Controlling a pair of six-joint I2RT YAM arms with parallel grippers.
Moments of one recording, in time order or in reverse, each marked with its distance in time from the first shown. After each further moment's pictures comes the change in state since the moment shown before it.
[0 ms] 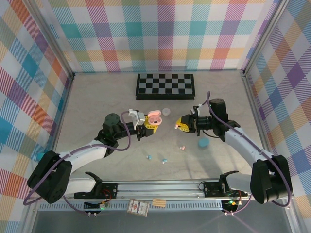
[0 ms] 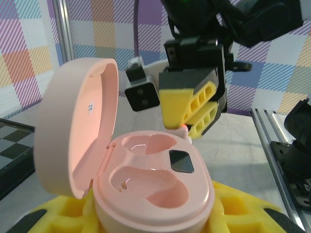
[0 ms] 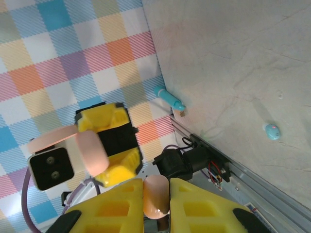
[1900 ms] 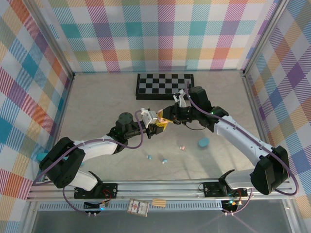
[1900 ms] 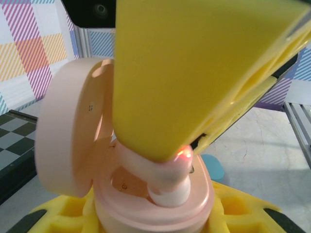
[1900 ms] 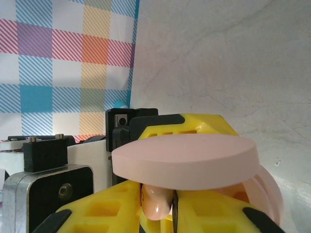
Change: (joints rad) left arm -0.115 0.181 0.089 0.050 -0.202 0.034; right arm 0.288 0.111 0.364 -0.257 0.418 -0.334
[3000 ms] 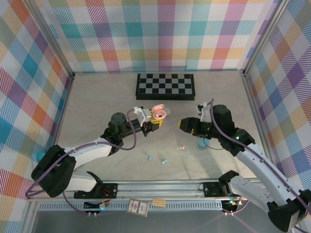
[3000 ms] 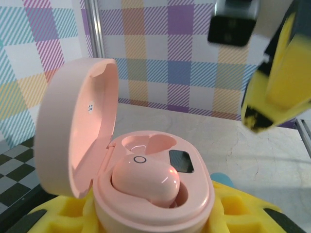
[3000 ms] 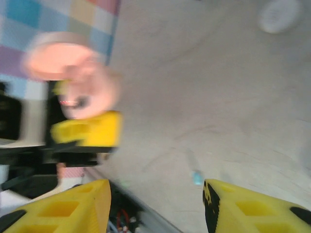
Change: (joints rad) left arm 0.050 -0.124 -0.035 0.007 -0.014 0.003; right arm -0.075 -0.466 -0.285 -0.149 0.233 -0.062
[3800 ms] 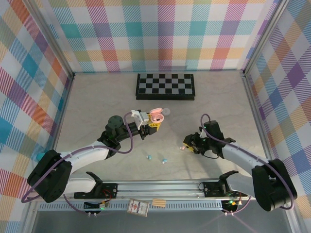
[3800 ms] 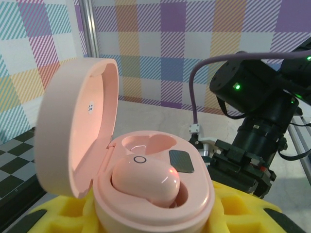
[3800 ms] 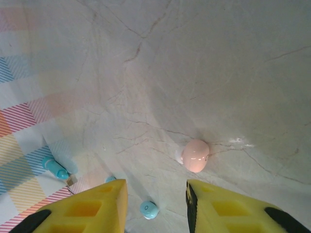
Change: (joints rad) left arm 0.002 -0.060 -0.052 -0.019 0.027 -0.004; right arm -0.137 0.306 -0.411 0.369 -0.127 0.235
